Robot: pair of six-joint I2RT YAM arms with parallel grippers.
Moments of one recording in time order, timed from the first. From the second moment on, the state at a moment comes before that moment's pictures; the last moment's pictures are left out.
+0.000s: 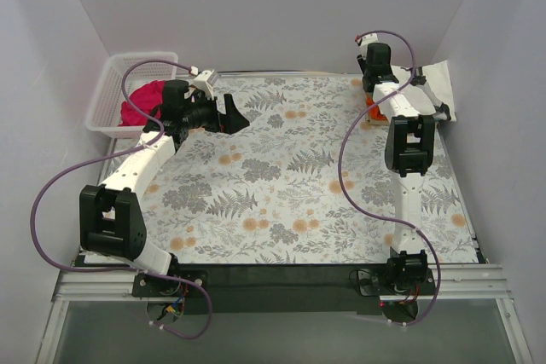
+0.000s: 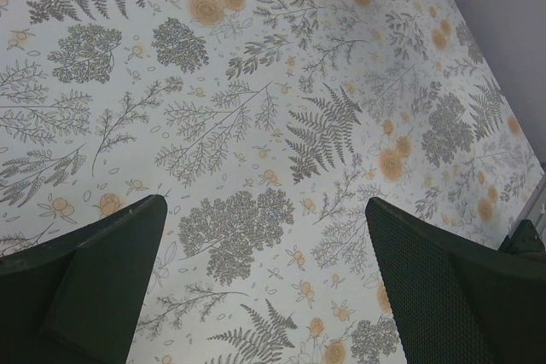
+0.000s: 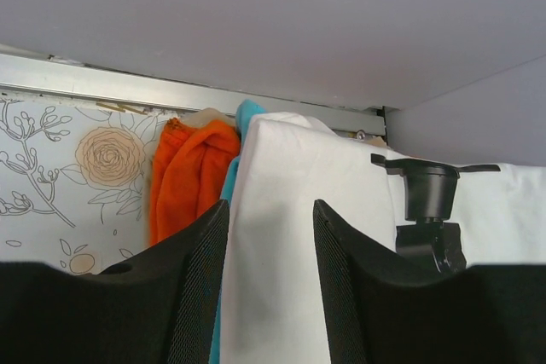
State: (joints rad) left arm -0.19 1.52 1.17 -0.15 0.61 -0.22; right arm 0.09 2.48 2.14 -0.08 0.32 -0.42
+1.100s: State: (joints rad) left arm -0.19 1.51 1.14 -0.14 0.62 -0.22; right arm 0.09 2.52 2.14 -0.06 0.34 -0.46
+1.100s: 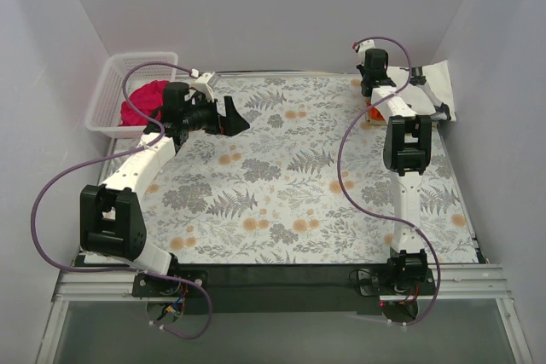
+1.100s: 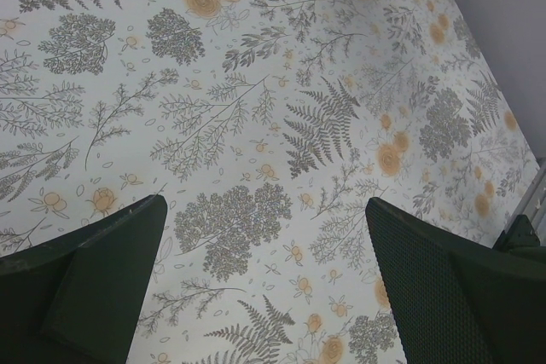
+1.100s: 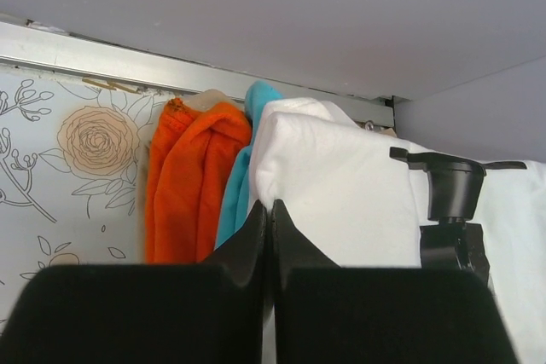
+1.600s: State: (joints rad) left arm -0.19 1.51 1.14 -0.13 0.64 -0.23; right arm 0.11 2.51 2.10 -0.05 0.33 -0.44
